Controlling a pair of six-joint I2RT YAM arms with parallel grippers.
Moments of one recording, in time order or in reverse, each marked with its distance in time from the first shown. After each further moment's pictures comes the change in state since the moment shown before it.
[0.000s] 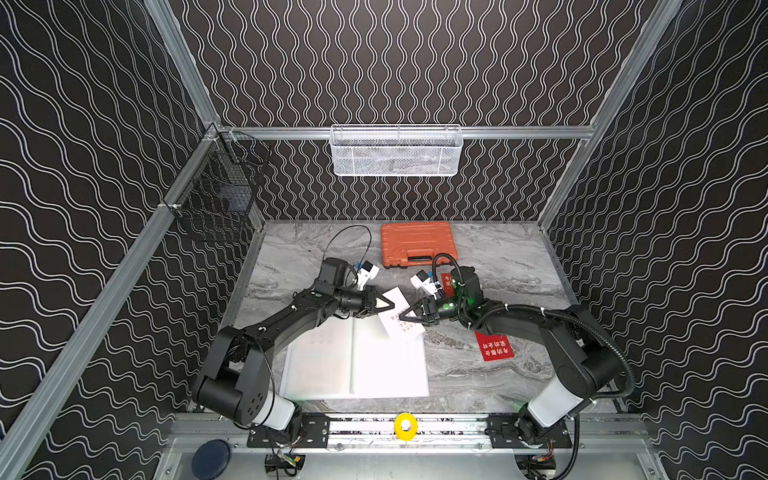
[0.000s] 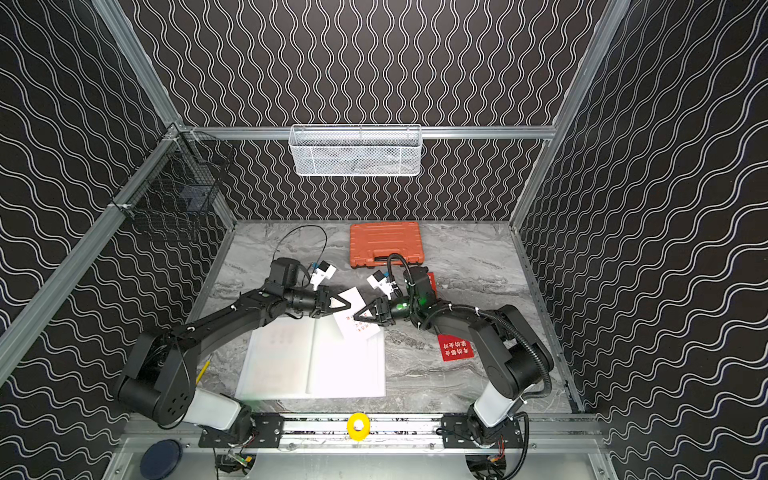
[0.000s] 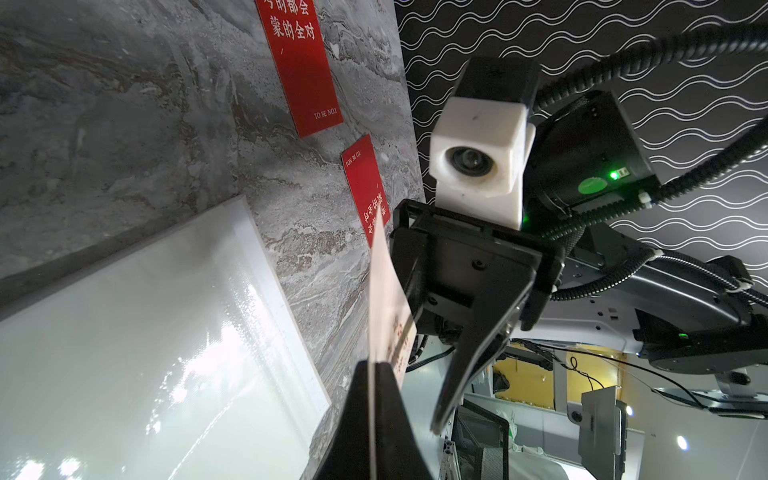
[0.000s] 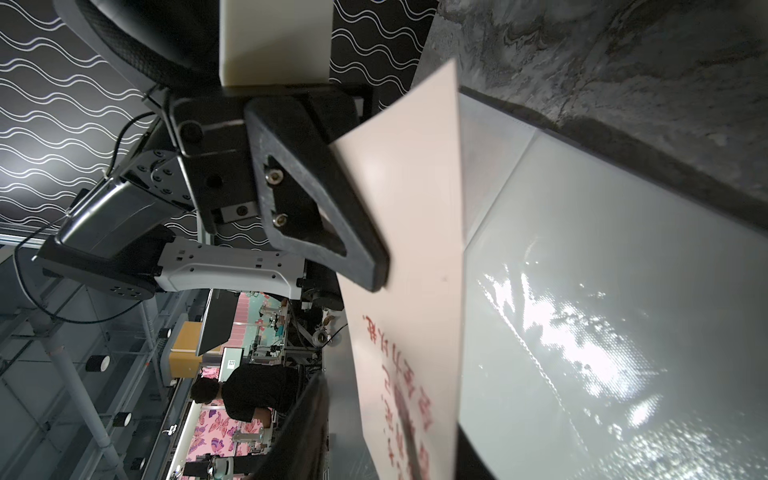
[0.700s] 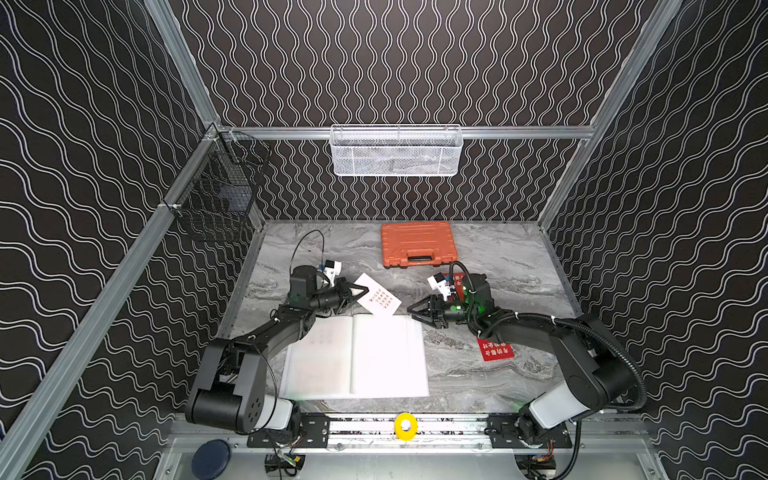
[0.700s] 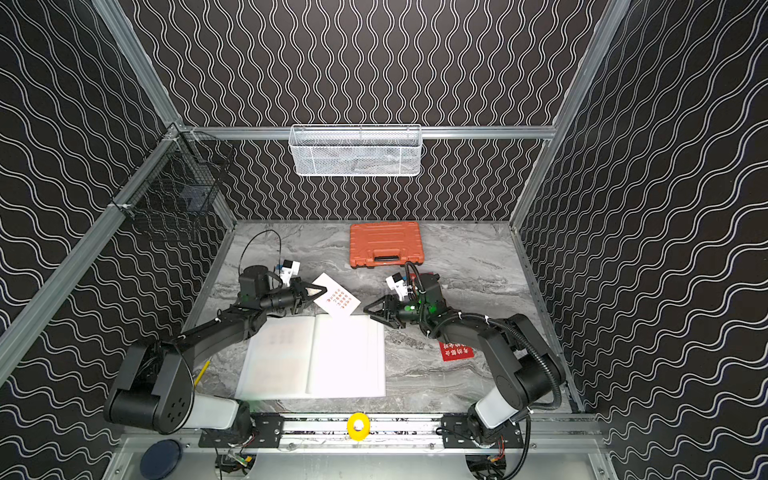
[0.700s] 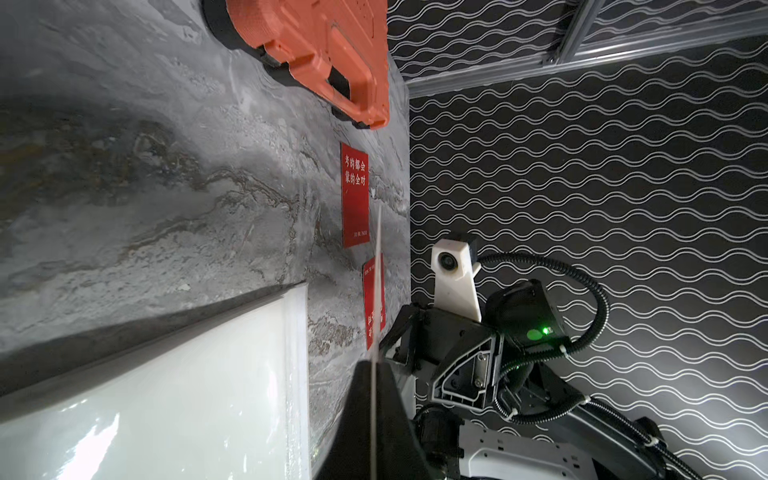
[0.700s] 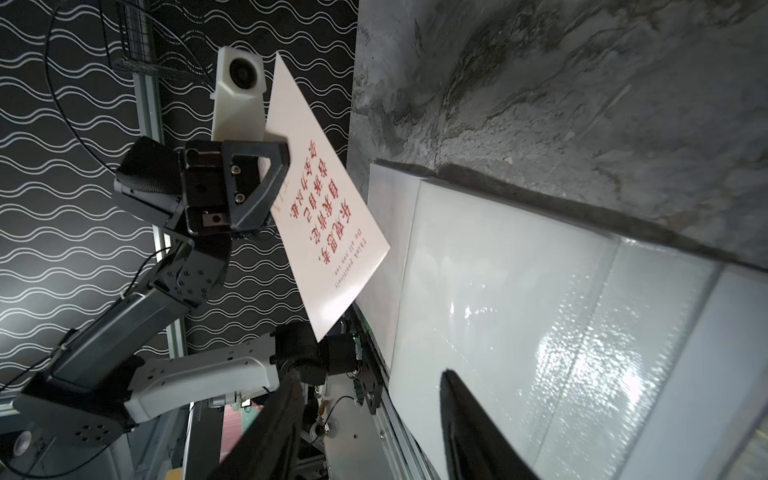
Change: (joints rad) left arm 0.196 -0.068 -0.209 0.411 -0.132 -0.364; right arm -0.016 -0.077 -0.122 0.061 0.276 0.214
